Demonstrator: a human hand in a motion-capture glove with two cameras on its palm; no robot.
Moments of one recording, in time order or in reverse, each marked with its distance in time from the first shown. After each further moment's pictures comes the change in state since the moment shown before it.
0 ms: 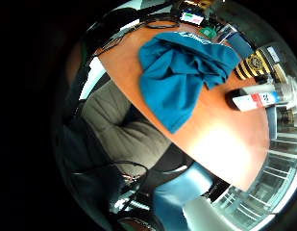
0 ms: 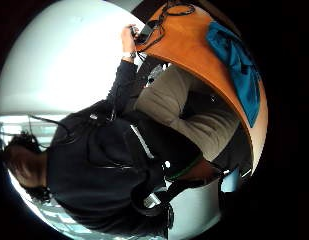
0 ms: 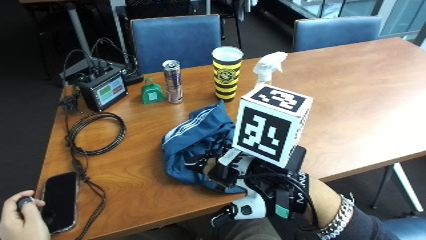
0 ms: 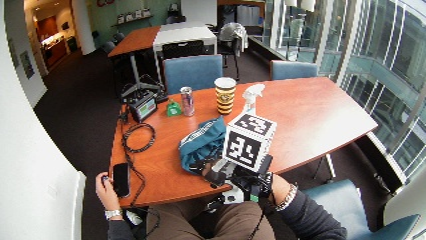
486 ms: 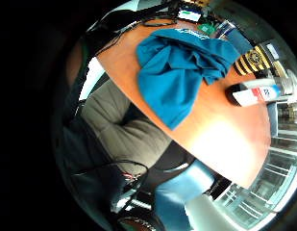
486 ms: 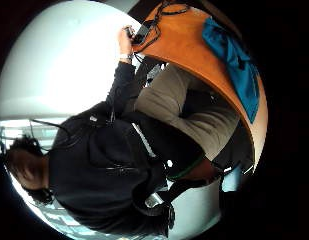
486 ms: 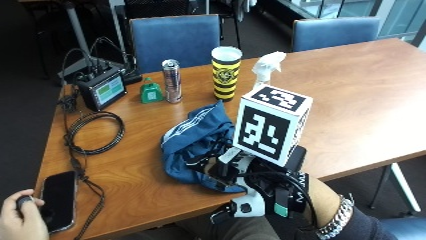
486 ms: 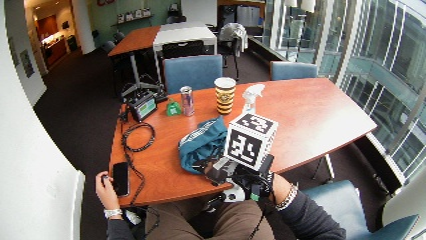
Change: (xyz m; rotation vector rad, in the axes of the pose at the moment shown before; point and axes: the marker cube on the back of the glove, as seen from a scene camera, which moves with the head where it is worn) arm 0.004 0.000 0.002 -0.008 -0.006 0.025
